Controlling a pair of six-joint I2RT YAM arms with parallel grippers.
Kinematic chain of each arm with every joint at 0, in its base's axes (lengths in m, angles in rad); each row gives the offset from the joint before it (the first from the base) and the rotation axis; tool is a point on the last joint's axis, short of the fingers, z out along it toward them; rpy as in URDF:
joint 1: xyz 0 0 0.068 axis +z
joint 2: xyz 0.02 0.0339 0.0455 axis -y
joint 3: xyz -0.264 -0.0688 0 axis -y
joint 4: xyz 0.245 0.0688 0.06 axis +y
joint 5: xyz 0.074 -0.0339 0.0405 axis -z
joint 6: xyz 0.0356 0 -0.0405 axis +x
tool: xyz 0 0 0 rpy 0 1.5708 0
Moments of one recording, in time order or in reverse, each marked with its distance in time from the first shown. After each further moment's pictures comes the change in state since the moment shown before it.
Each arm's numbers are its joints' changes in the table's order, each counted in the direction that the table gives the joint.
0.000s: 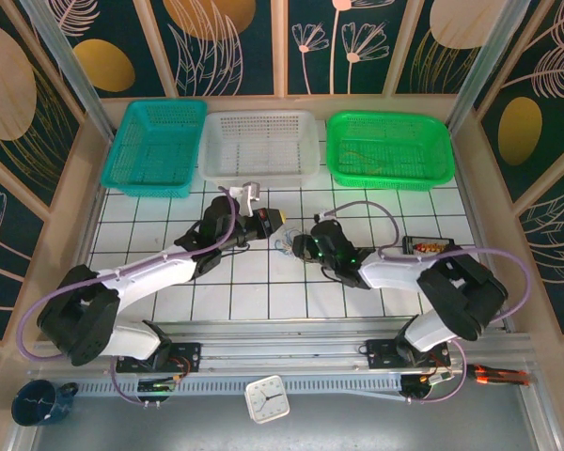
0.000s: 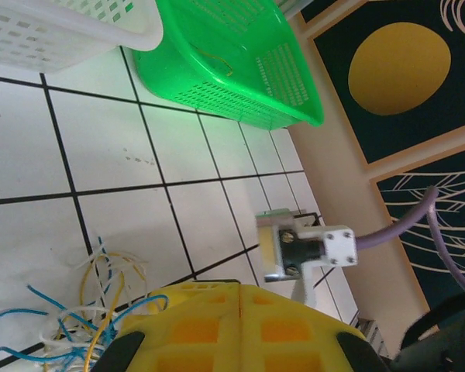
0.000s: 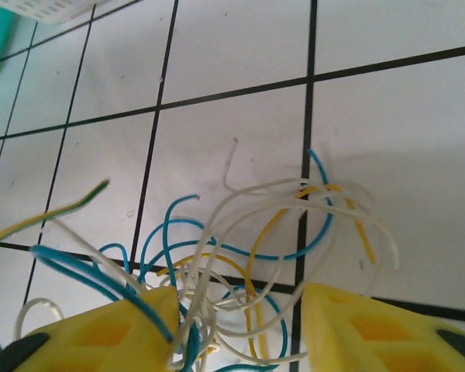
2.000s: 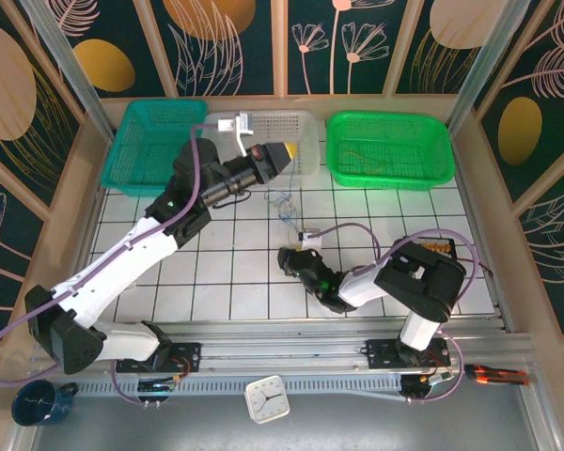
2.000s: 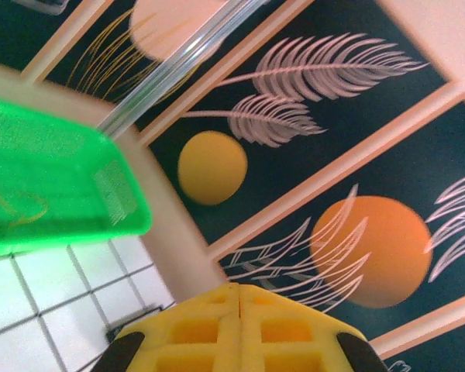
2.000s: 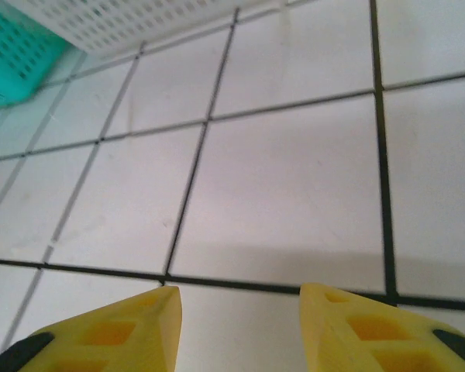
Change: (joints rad) left arm -0.003 0.058 0.575 0.243 0.076 -0.048; right arm 0.243 -0.259 -0.068 -0.449 0.372 0.009
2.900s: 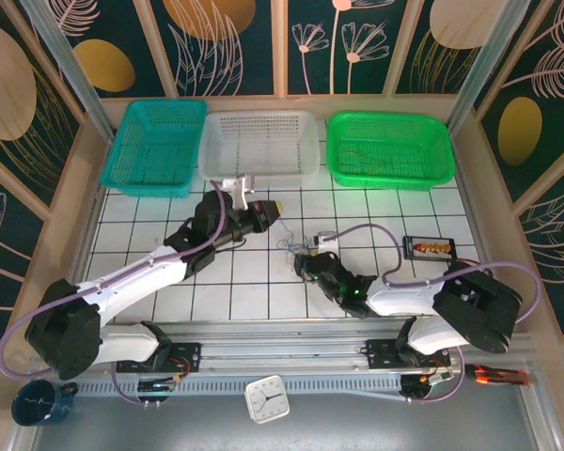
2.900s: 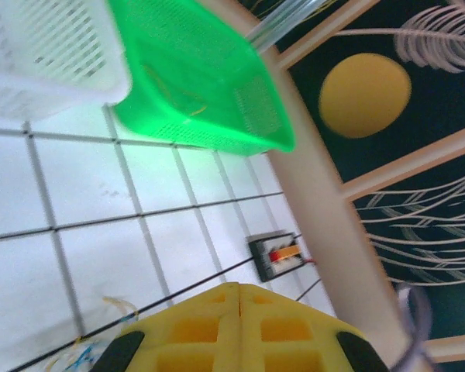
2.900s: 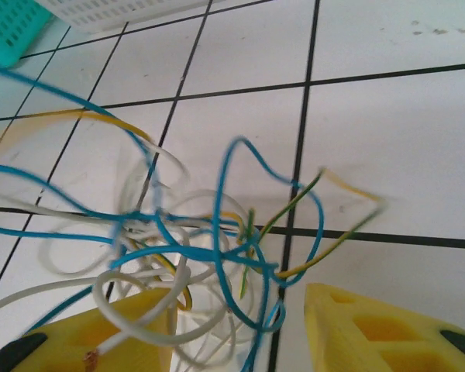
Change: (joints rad) left arm 0.000 0.037 -0.549 -0.160 -0.126 0.062; right arm -0.018 0.364 -0.106 0.312 -0.037 -0.052
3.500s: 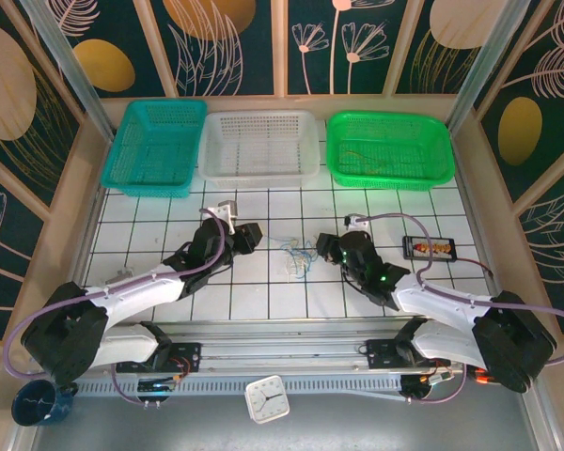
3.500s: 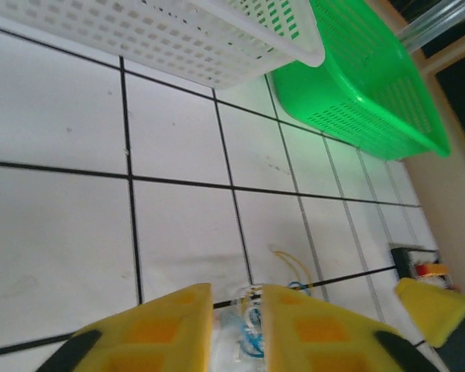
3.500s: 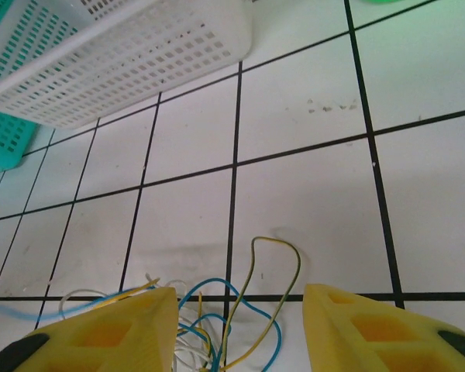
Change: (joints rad) left arm 0.000 0.030 -0.238 -0.059 -0.244 0.035; right arm -0.258 0.246 0.008 0.189 -0.187 0.042
